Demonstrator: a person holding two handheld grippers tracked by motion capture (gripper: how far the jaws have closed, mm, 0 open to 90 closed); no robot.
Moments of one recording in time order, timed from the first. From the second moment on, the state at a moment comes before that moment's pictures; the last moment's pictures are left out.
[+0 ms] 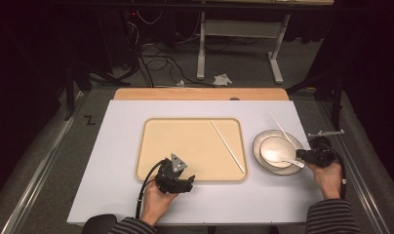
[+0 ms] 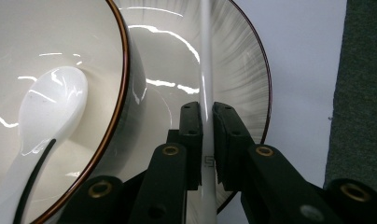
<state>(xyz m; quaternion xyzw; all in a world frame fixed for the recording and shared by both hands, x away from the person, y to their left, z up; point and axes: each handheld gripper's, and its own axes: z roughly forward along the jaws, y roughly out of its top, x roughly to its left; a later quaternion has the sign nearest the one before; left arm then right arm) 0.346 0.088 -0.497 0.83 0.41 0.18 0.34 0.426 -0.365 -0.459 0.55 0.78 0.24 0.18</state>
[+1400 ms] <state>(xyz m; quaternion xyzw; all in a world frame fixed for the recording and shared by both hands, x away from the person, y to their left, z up) 0.331 0.110 -0.499 0.81 0.44 0.19 0.33 0.445 -0.362 -0.439 0.53 0.77 0.31 0.16</state>
